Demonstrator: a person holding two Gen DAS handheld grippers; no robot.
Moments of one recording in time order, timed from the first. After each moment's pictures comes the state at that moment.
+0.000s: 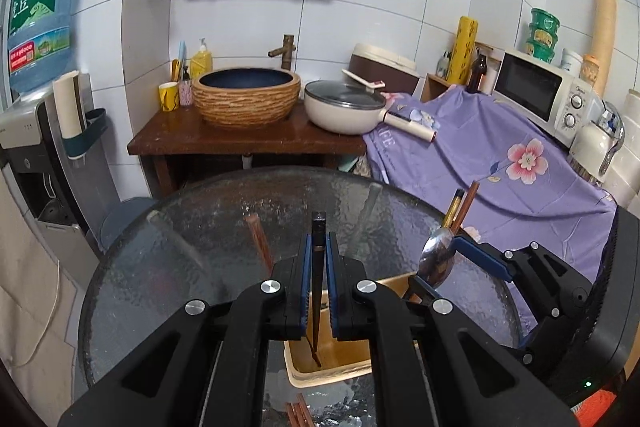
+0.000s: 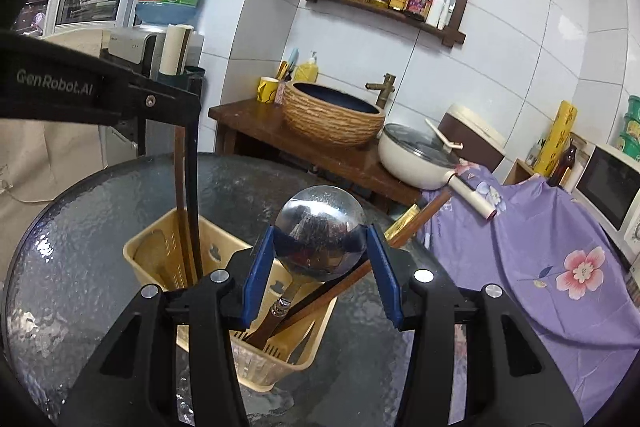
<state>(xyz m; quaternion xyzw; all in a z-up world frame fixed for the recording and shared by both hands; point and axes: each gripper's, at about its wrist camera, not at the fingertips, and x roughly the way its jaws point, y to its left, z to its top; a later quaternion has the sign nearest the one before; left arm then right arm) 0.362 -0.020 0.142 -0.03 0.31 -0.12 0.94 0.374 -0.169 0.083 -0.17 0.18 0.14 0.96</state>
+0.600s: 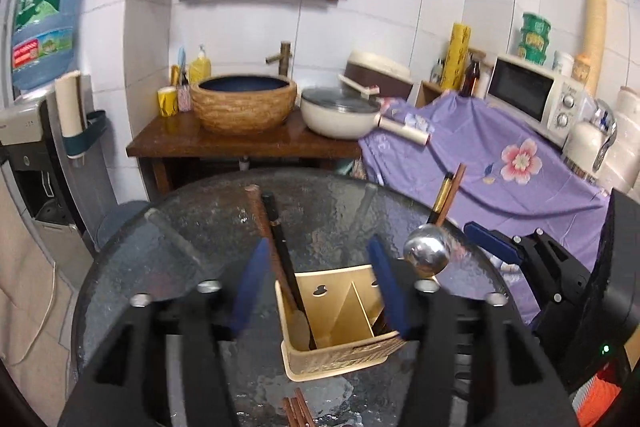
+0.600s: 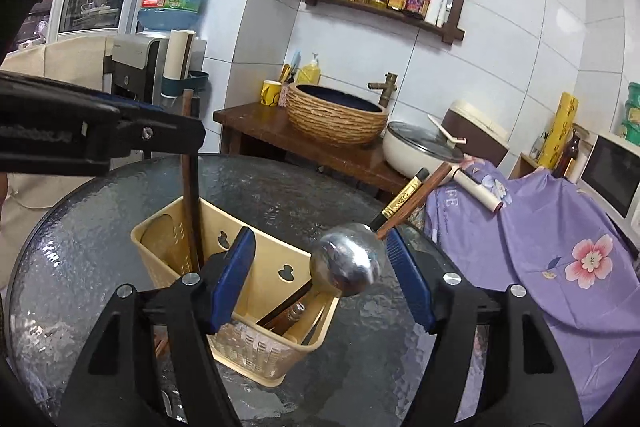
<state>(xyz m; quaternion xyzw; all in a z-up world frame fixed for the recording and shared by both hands) 0.334 -0.013 0.133 -0.03 0.27 -0.12 0.95 0.357 -0.176 0.077 -0.15 0.16 0.15 0.96</state>
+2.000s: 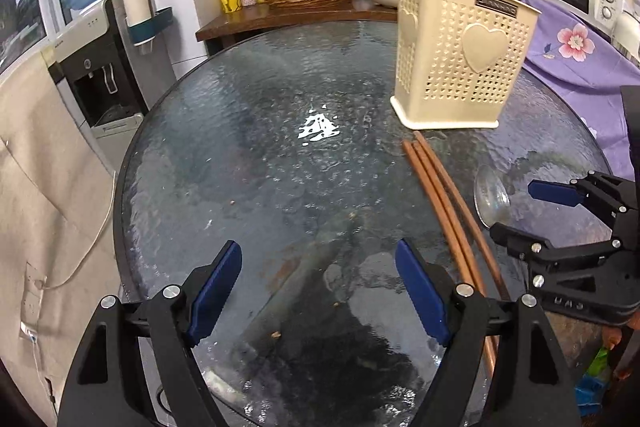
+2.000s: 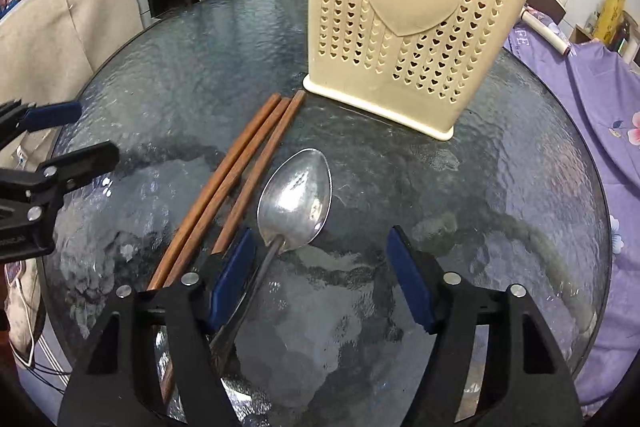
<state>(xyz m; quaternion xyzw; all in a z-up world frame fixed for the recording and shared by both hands) 0.207 0.056 -0.038 0.04 0.41 -0.02 0.91 0.276 -0.126 -0.090 -0.12 0.42 0.18 0.88</state>
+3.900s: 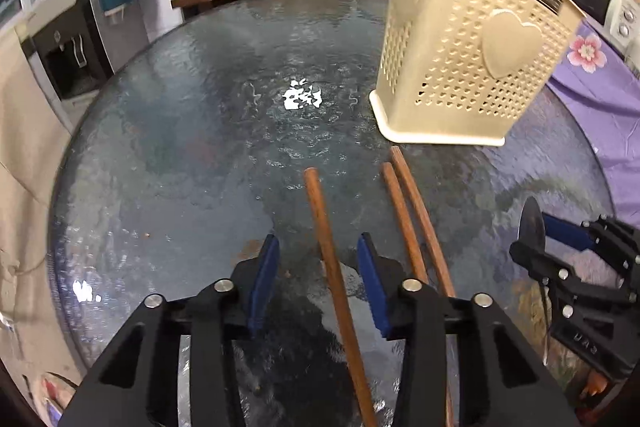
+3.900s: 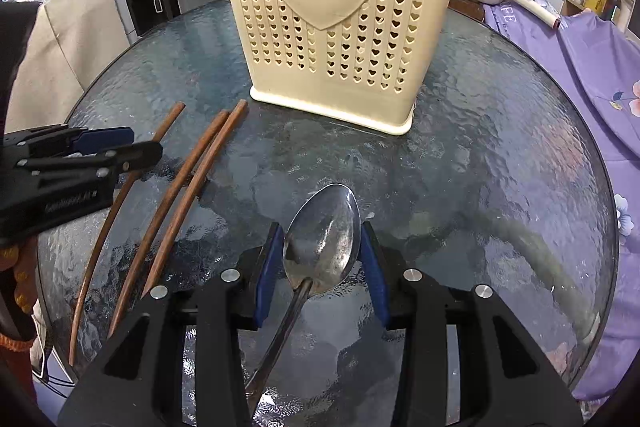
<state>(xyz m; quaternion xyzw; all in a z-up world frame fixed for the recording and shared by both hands) 0.266 0.025 -0.057 -0.01 0.47 -0.04 0.88 0.299 -0.168 -0.086 -0.08 0.43 0.18 0.88</state>
